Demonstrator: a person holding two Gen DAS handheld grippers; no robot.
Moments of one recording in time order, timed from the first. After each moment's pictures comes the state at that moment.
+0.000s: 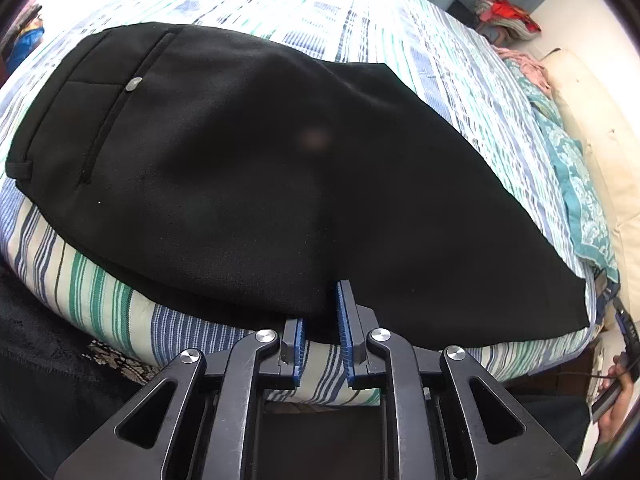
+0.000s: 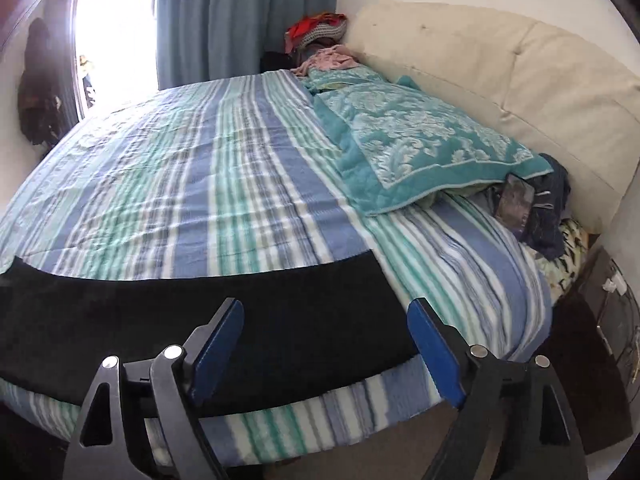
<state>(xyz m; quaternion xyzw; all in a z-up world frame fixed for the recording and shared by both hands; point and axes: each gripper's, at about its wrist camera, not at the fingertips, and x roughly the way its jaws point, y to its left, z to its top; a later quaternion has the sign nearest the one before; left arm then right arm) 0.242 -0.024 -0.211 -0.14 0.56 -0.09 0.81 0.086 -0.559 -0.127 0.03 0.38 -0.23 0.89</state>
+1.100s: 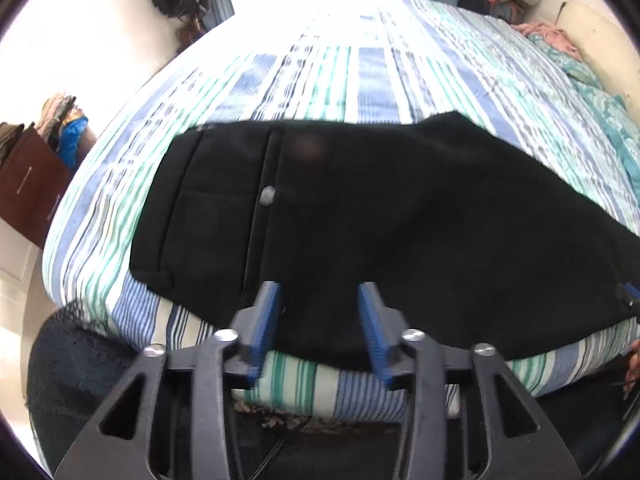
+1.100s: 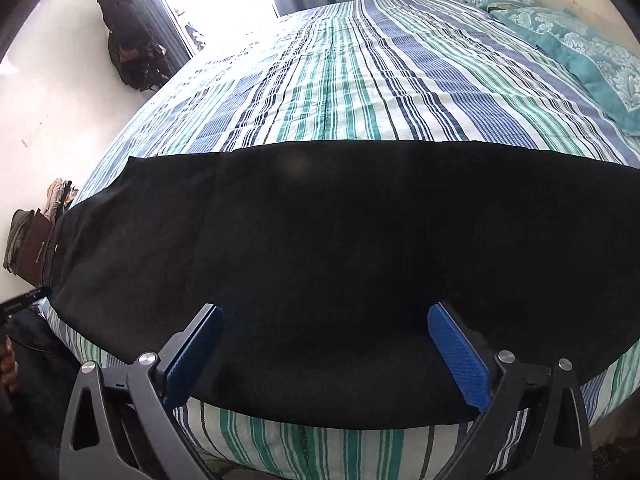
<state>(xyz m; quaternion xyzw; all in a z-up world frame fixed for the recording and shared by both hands) 0.254 0.020 -0.178 0.03 0.50 -0.01 0.87 0.162 -0.381 -0.264 0.11 0.49 -0.01 0.87</state>
